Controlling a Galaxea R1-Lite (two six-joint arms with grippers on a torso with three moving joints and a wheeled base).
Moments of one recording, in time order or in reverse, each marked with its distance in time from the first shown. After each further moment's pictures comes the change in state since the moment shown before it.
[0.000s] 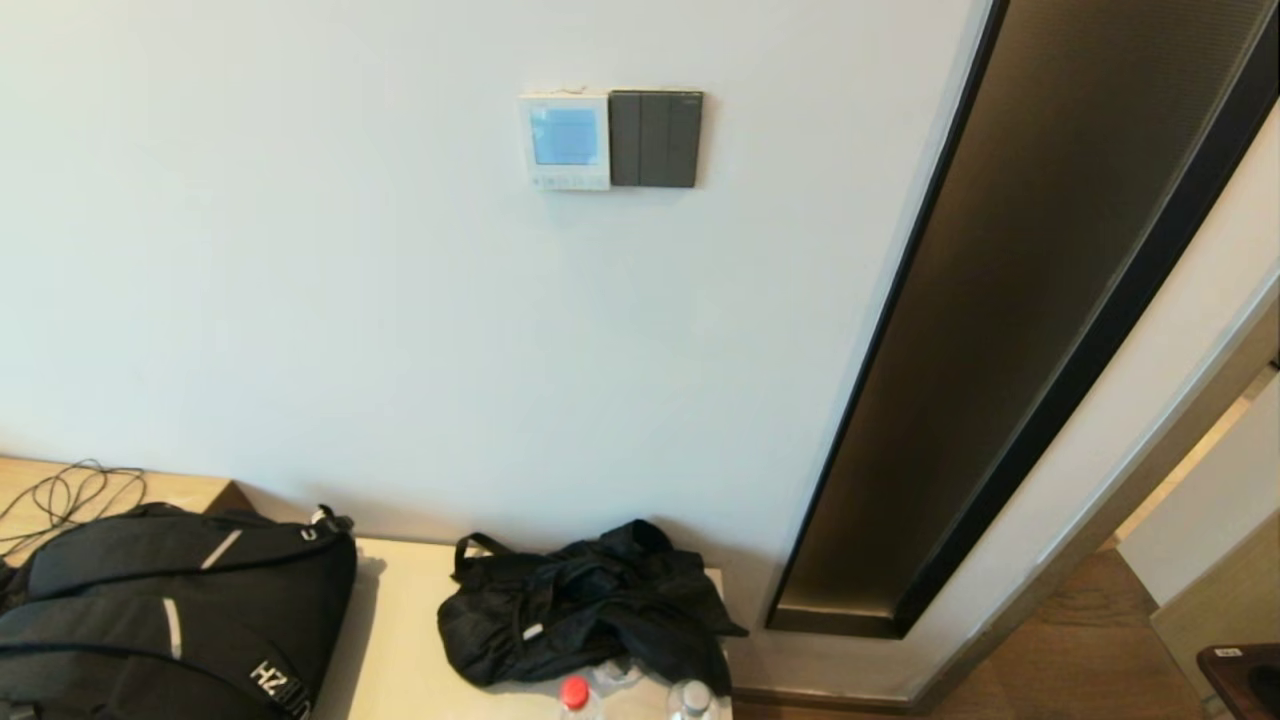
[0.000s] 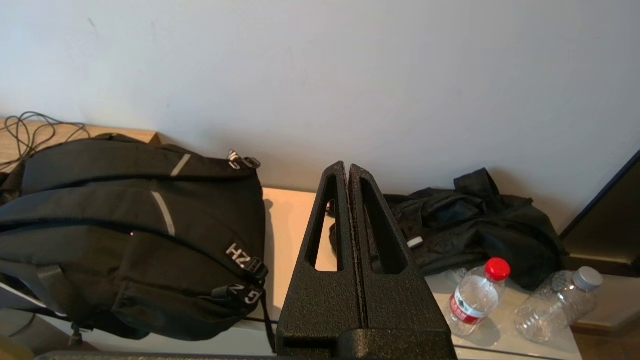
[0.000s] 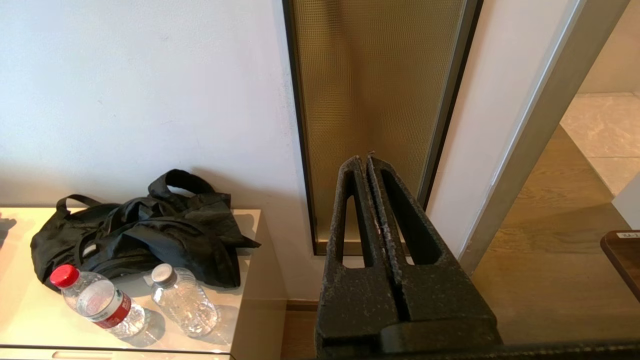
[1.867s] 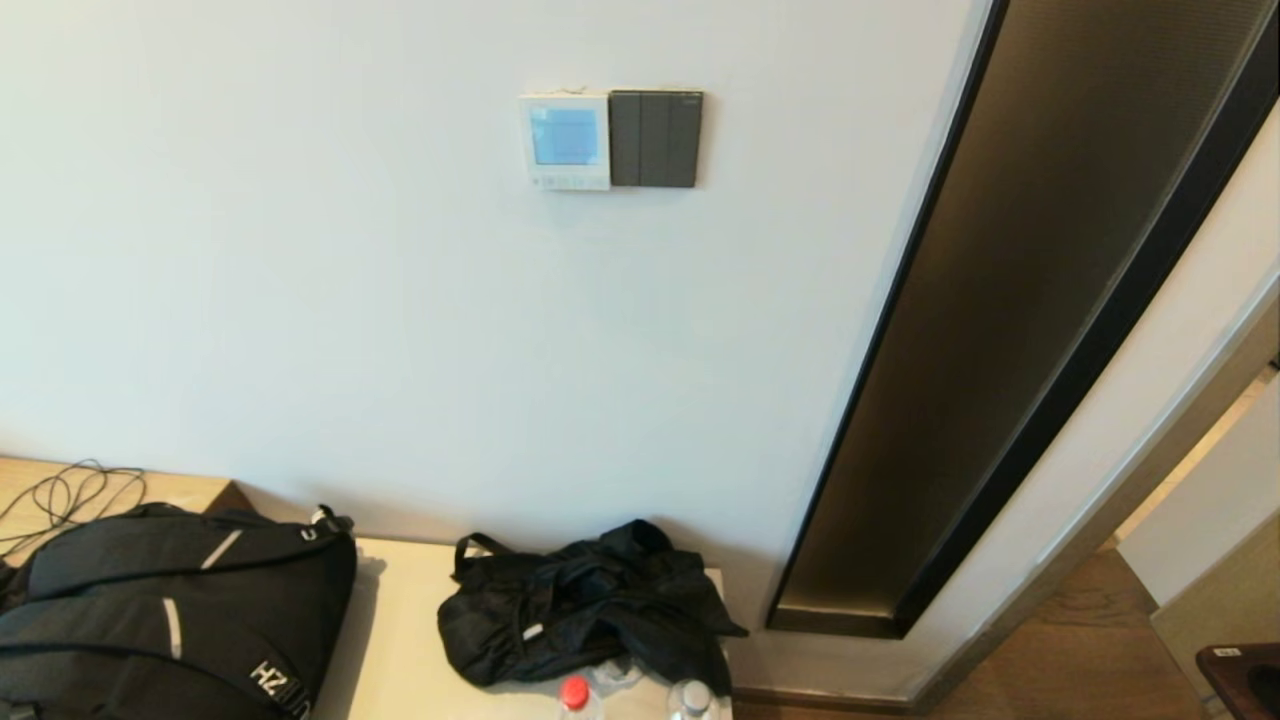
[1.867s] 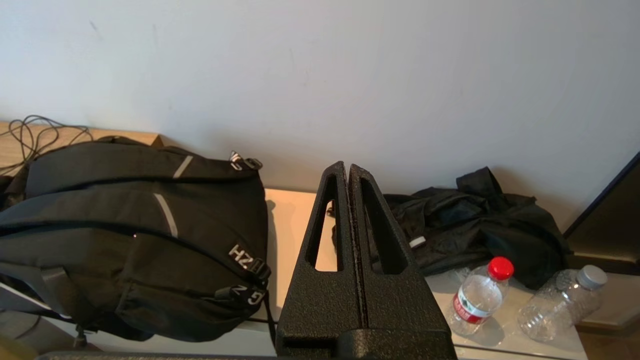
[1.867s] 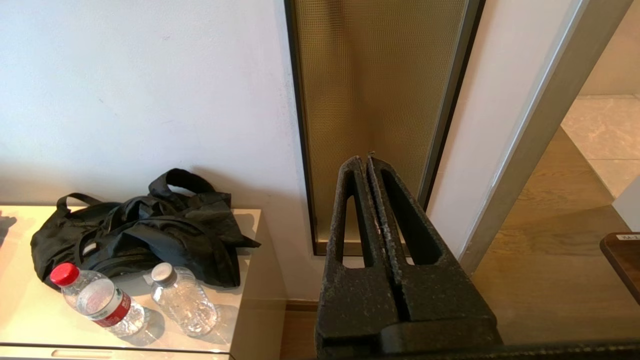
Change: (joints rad) left arm 0.000 0.000 0.000 0.003 -0.001 0.013; right arm 0.001 0.000 0.000 -0.001 0.003 -0.005
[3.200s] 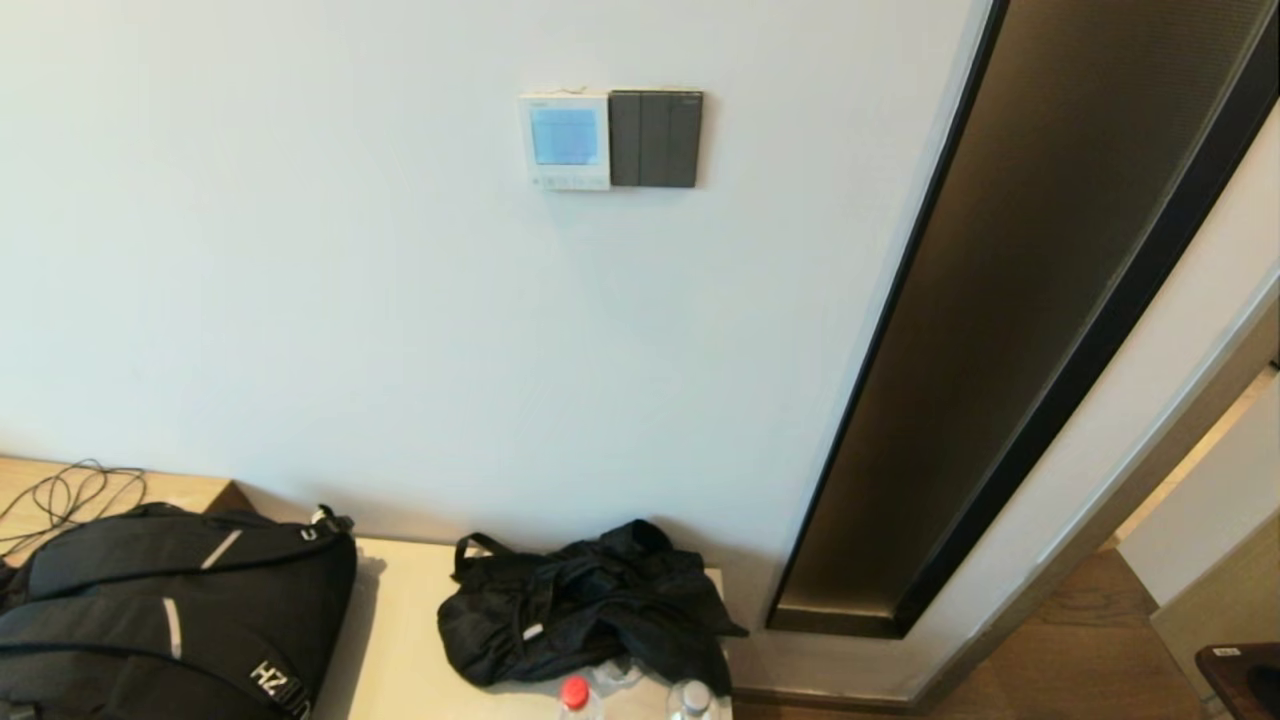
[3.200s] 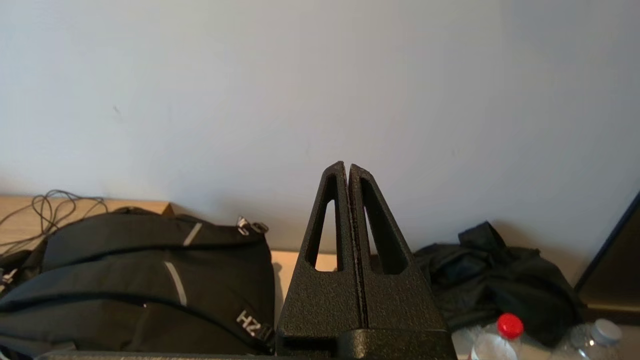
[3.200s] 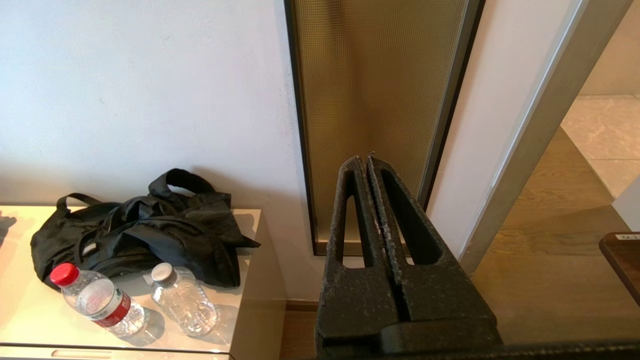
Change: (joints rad) left arm -0.001 0.000 0.000 -0.190 -0.012 0.039; right arm 0.000 0.000 0.000 0.000 0.000 0.000
